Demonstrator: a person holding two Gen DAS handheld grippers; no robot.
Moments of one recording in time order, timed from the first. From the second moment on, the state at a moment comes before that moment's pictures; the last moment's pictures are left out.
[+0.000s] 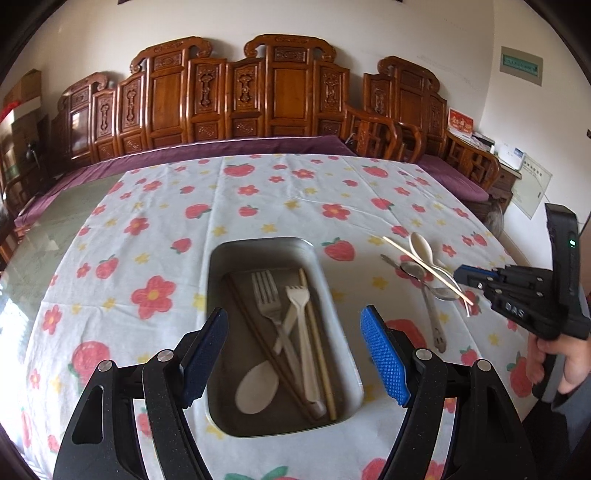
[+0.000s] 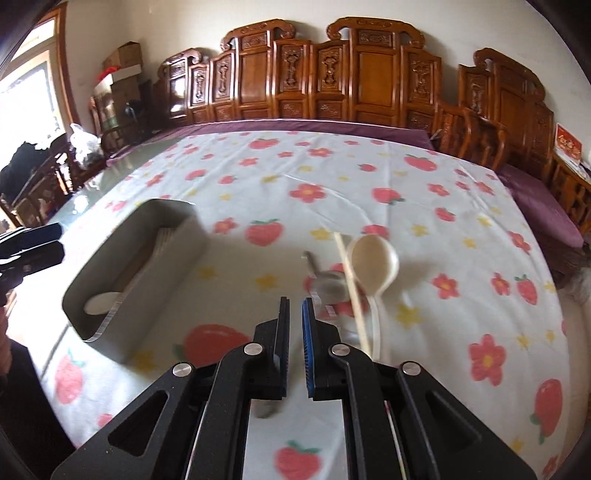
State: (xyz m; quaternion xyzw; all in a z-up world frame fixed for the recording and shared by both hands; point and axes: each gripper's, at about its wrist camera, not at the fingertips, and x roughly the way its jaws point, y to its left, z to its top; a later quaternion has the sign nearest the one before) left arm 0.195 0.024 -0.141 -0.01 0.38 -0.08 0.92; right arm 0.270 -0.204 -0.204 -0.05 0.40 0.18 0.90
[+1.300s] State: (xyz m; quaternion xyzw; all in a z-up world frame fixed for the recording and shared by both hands) left arm 0.237 -0.083 -0.178 0.06 0.43 -0.14 0.89; right arm 0.320 -0.235 -0.247 0.01 0.44 0.21 0.87
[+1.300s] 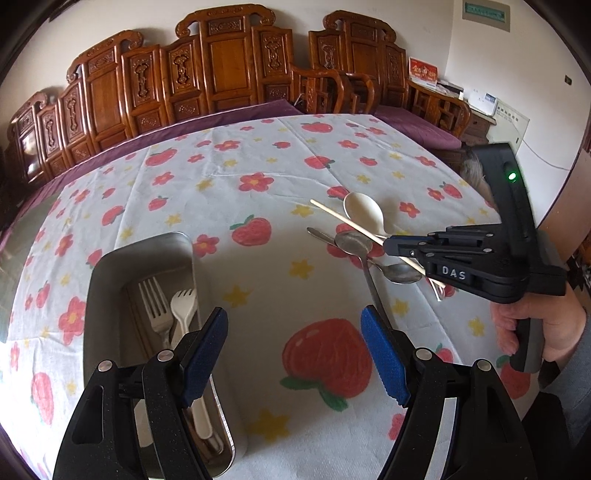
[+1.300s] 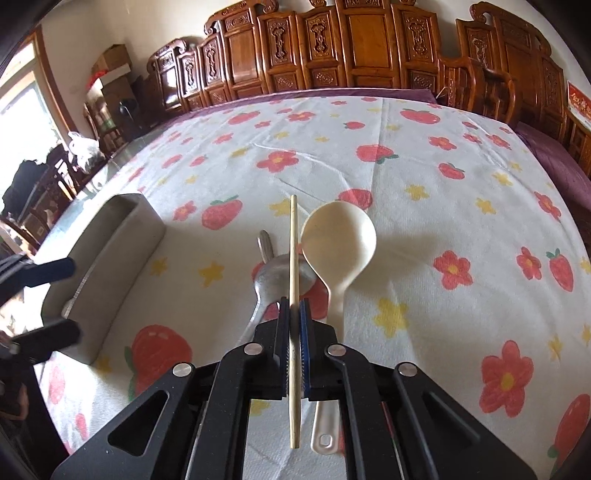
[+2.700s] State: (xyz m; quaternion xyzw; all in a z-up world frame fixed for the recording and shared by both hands) left arm 0.304 -0.172 -0.242 0.09 0.49 -0.16 0.85; right arm 0.306 -0.288 -0.234 0.01 0.40 0.15 0.90
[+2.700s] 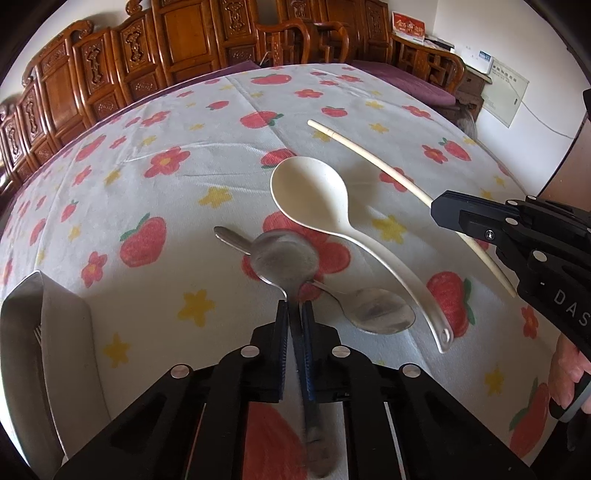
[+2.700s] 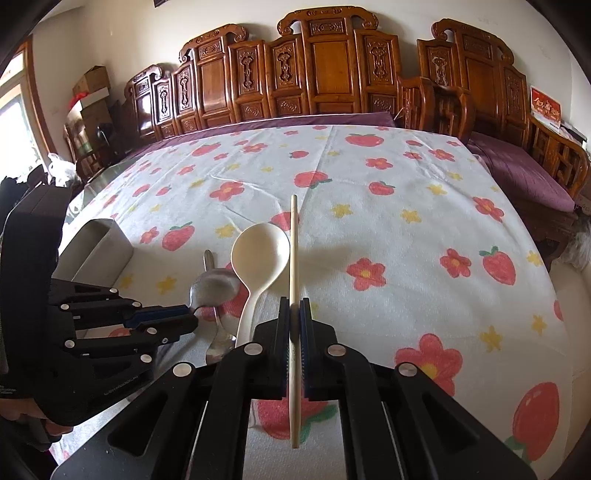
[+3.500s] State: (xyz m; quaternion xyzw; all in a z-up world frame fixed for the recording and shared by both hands) left arm 0.227 -0.093 -0.134 0.08 0.42 -0.14 0.89; right arm 0.254 -0.252 -0.193 0.01 0.39 0.14 0.91
